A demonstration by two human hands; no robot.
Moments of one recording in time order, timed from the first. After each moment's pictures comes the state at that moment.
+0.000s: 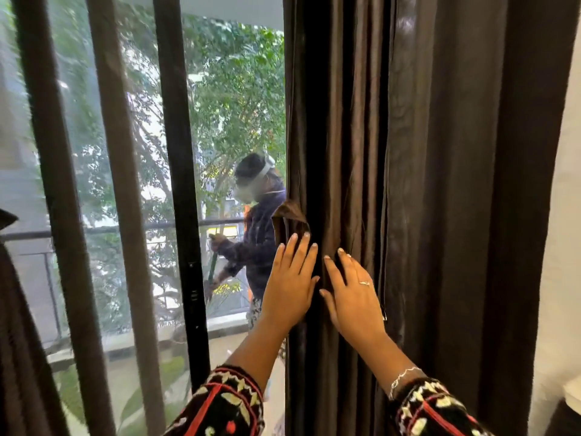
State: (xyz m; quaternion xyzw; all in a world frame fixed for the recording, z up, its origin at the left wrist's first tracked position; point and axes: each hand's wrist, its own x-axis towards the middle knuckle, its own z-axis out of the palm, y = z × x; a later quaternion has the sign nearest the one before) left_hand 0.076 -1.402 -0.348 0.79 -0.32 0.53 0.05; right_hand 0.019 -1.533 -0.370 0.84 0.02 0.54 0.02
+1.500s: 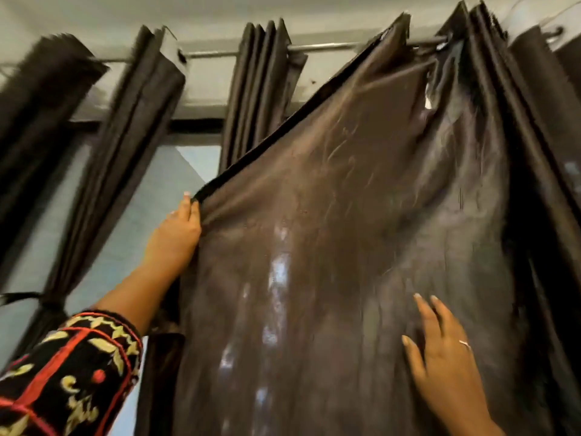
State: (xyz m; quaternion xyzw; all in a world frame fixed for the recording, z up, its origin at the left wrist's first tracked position) left_hand -0.009 -0.952 0.009 0.74 0.07 0.66 -0.11; right_hand 0.053 -1.352 -0.134 0.70 0.13 0.68 -0.18
